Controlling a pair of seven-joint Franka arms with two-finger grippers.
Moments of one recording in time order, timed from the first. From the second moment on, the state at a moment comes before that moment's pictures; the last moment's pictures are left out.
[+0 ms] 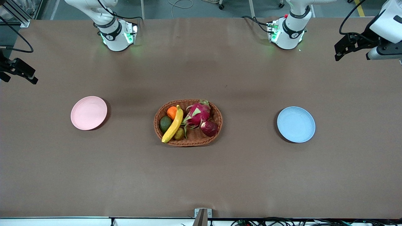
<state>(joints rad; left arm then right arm) -0.03 -0.13 -0.12 -1.59 0.04 1.42 -0.12 -0.06 -0.17 -0.05 -1.78 -0.02 1.73 -0.01</state>
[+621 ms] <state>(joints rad) -0.04 -0.07 -0.13 -1.58 0.03 1.46 -0.12 -0.08 -0.17 -0.01 -1.78 -0.02 1.73 0.00</state>
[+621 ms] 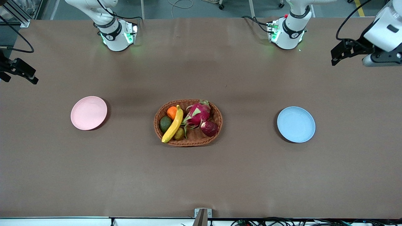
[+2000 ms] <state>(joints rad) -0.42 0.71 -0.25 -1.44 -0.01 2.28 -1.29 0.20 0.23 0.02 -1.78 0.12 1.93 0.18</state>
